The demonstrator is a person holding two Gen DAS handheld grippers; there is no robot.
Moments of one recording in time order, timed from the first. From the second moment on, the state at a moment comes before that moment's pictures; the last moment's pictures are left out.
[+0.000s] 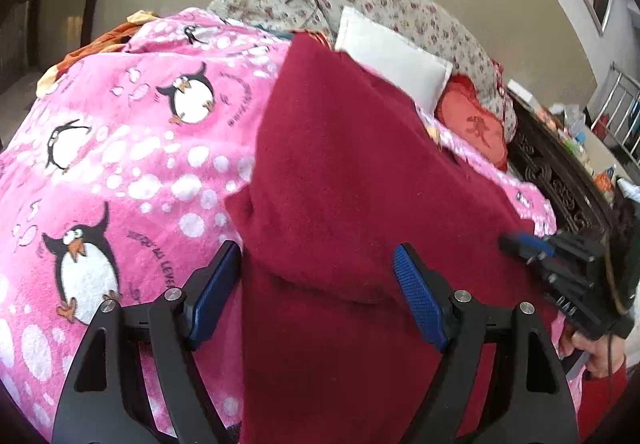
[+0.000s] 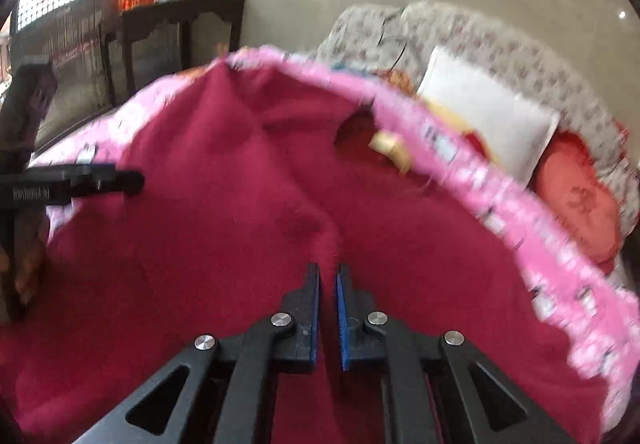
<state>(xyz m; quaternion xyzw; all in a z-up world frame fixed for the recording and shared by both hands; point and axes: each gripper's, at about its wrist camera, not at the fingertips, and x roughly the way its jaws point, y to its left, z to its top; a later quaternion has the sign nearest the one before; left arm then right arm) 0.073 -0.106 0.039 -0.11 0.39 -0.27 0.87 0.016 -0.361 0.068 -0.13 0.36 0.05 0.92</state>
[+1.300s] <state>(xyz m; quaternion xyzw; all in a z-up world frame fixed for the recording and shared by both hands) 0.073 -0.096 0.054 -0.14 0.33 -0.26 0.90 -0.020 -0.519 0.066 0.03 0.41 -0.18 0.90</state>
